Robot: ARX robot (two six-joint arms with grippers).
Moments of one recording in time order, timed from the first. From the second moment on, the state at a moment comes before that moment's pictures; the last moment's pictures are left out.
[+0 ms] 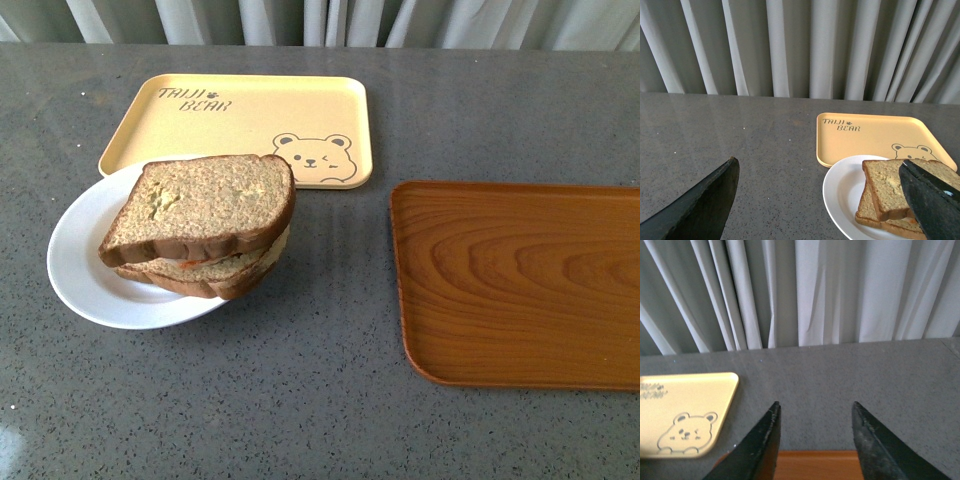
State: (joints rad) left arm 0.00 0.02 0.02 0.00 0.00 -0.01; right arm 0.10 1.18 0.30 0.86 0.09 0.07
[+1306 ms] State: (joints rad) left arm 0.00 0.02 0.02 0.00 0.00 -0.01; right arm 0.00 0.49 0.02 0.49 0.00 0.01
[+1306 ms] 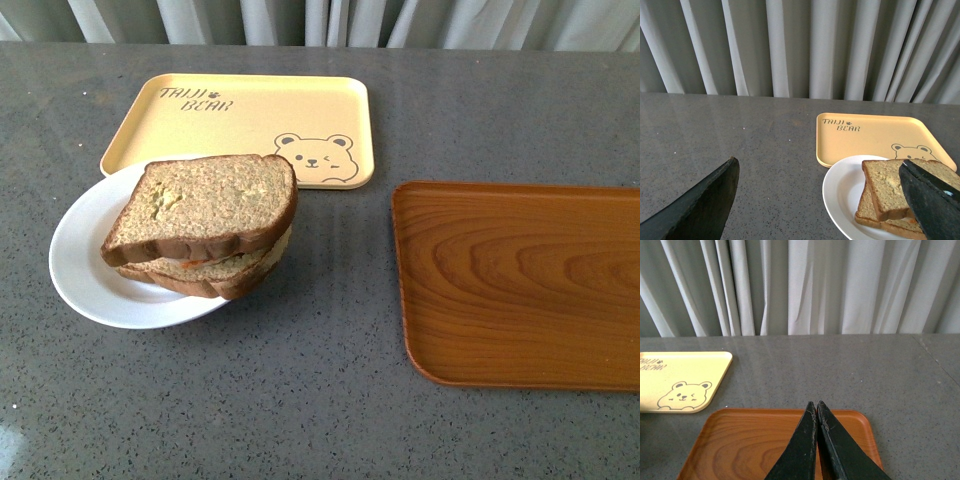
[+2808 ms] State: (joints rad) left arm 0.00 0.02 0.02 0.00 0.00 -0.01; right arm 0.00 0.01 0.02 0.00 0.00 0.00
